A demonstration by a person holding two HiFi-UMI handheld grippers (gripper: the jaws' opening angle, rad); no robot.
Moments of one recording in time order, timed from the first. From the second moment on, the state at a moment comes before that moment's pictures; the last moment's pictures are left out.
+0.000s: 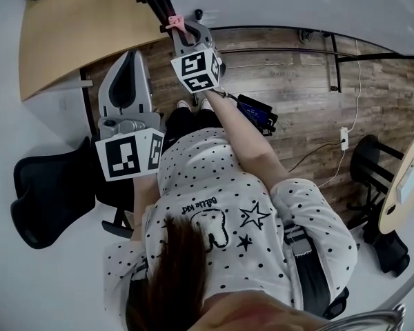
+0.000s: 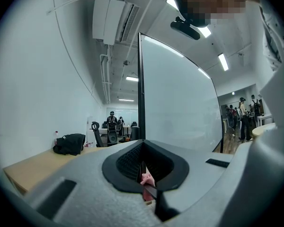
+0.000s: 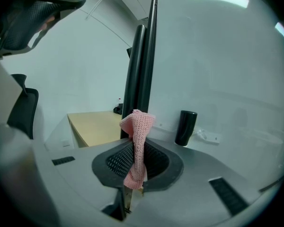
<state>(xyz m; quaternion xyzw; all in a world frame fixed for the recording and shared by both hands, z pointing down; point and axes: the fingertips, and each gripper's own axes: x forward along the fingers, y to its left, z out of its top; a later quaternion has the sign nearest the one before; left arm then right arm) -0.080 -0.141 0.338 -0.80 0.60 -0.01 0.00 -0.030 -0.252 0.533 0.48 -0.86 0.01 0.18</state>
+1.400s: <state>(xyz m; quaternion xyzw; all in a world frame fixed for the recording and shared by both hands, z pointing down) -0.089 -0.139 0.338 -0.79 0.61 -0.01 0.00 -0.027 -0.251 0.589 0.47 -0.85 0.05 0.23</state>
